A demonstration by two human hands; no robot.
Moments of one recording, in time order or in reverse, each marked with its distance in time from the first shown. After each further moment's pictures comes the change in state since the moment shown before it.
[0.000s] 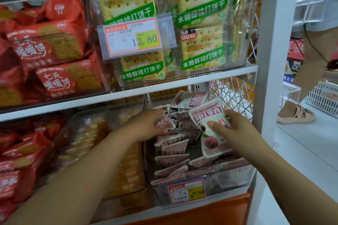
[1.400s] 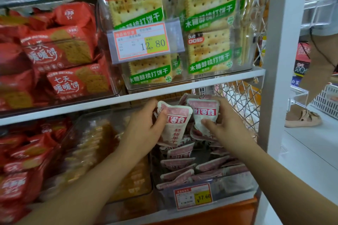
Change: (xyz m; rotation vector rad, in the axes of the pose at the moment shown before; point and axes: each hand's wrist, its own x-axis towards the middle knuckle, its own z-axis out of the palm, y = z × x) left_hand -0.060 0.025 -0.011 -0.476 0.580 0.145; right_hand 0.025 0.000 0.025 -0.049 0.049 -0.291
